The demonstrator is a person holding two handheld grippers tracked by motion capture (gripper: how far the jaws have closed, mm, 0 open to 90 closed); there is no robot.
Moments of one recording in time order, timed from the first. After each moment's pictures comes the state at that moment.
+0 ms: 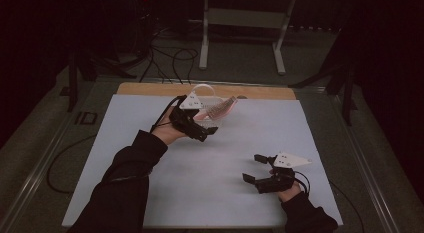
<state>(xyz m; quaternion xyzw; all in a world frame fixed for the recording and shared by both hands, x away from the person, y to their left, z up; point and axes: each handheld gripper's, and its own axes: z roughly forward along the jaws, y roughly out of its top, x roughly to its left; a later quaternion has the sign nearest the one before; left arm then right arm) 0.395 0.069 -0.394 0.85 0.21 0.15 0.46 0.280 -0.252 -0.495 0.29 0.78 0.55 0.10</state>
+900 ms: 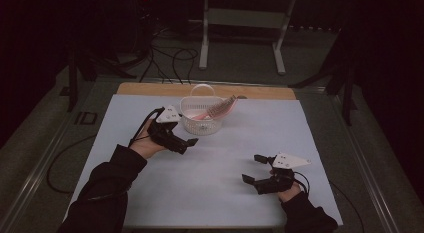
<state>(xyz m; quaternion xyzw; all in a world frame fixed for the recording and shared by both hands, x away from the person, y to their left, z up) 0.362 0.121 -0.409 0.85 0.24 0.15 0.44 0.279 -0.250 -0.494 0.28 0.78 0.54 0.11</state>
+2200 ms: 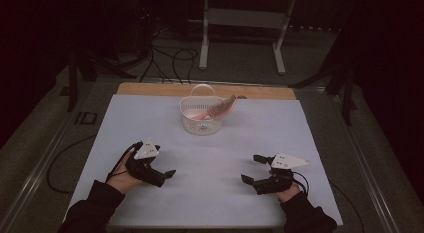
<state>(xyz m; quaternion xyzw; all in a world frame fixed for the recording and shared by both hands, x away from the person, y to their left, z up) 0.300 0.176 -0.475 0.86 0.28 0.14 0.40 0.278 -0.247 -0.494 0.28 0.79 0.54 0.11</state>
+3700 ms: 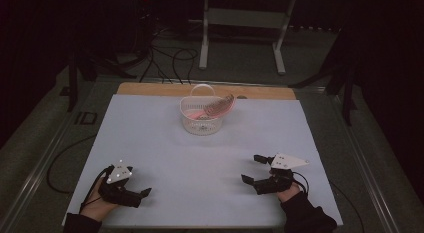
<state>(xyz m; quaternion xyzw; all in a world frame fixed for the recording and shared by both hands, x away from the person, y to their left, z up) 0.246 0.238 -0.512 0.84 0.37 0.15 0.37 0.279 -0.248 -0.497 0.28 0.79 0.54 0.12</state>
